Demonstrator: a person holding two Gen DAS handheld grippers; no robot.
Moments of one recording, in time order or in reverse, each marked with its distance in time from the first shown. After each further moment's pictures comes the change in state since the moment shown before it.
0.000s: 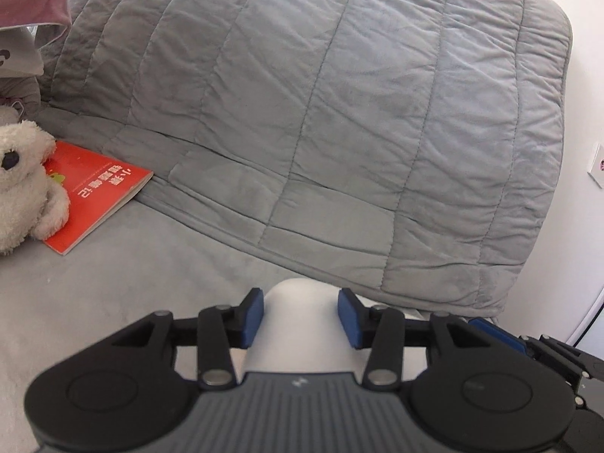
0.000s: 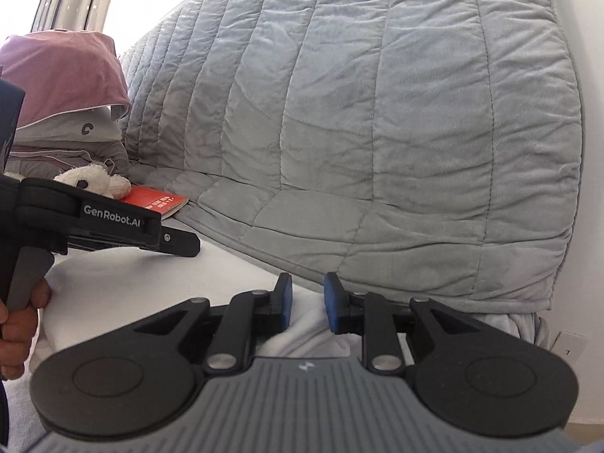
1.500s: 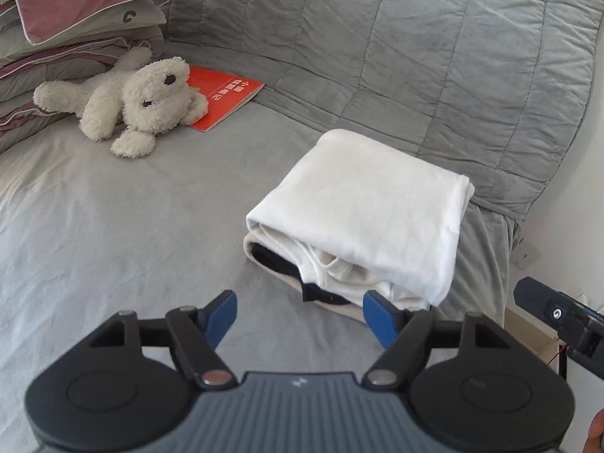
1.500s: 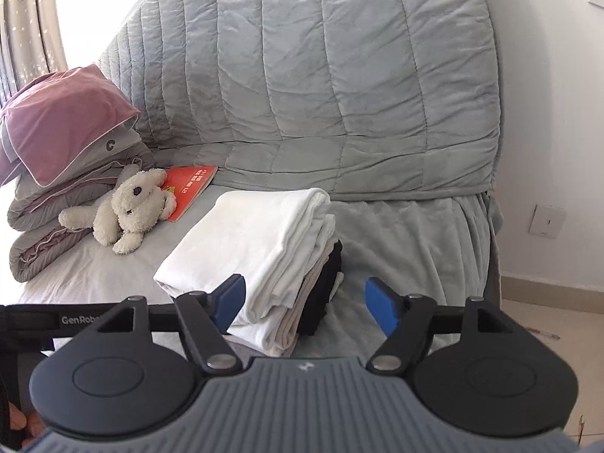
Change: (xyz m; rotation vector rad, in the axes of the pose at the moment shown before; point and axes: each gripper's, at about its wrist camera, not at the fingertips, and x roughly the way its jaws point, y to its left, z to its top) left arm -0.151 -0.084 -0.034 -0.067 0.335 0.404; right arm -0.145 -0.018 0.045 0.288 0.330 0.068
